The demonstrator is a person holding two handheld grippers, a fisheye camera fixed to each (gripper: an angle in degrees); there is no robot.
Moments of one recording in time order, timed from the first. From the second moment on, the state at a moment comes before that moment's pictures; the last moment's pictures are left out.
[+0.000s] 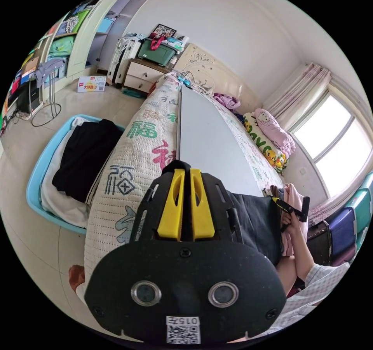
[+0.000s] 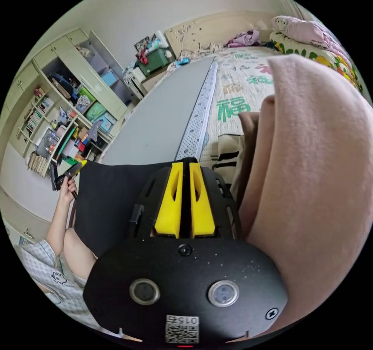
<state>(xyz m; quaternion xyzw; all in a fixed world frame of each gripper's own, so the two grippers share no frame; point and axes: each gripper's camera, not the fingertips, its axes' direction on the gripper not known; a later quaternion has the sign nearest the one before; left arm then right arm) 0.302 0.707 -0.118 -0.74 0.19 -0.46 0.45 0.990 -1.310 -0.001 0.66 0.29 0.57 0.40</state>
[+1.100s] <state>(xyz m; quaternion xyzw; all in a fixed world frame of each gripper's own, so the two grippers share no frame) 0.291 0.675 -0.166 -0.73 0.14 -0.36 0.57 0.926 -1.395 0.094 0.66 0.42 0.52 0.34</state>
